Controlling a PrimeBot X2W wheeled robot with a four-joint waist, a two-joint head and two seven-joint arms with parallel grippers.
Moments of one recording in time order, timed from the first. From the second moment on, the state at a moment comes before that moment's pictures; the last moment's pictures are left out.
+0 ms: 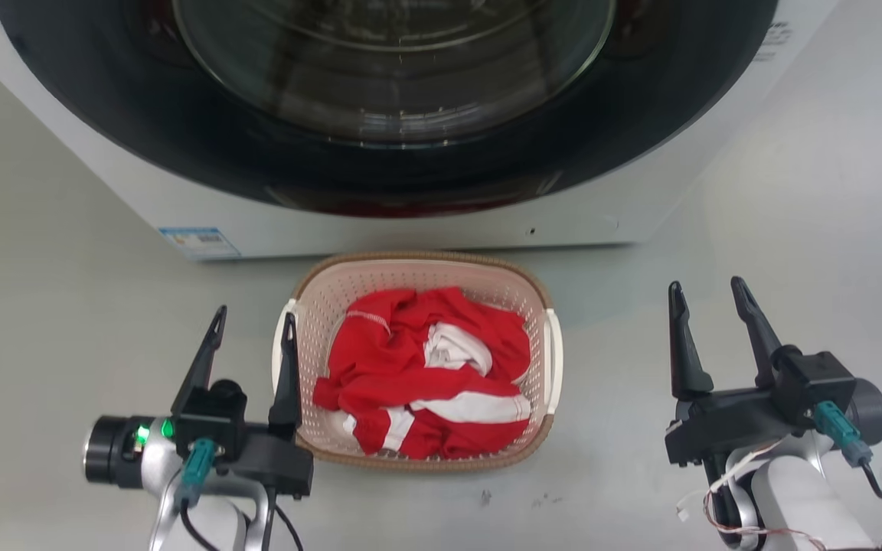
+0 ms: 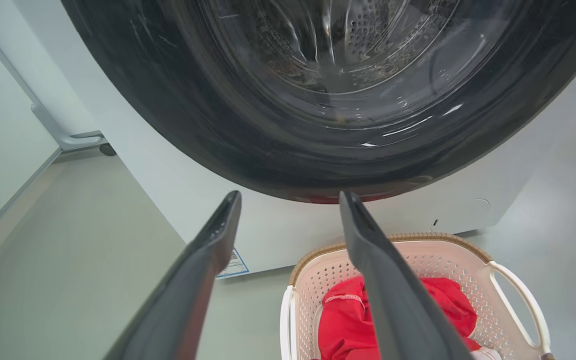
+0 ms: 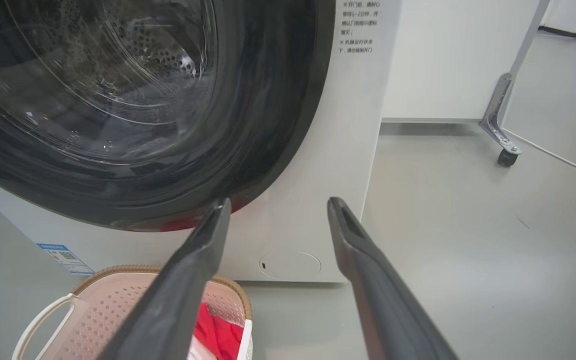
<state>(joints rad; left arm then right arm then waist) -0.25 0.07 -0.20 0.32 -0.07 0.11 -0.25 -0.30 -0.10 0.21 0.28 0.19 -0.08 -0.25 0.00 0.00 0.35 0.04</state>
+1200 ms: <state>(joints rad) -0.69 0.03 -0.23 0.75 -0.17 0.07 -0.22 -0.62 -0.11 0.24 0.51 0.18 -0.04 -0.26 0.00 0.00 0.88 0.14</state>
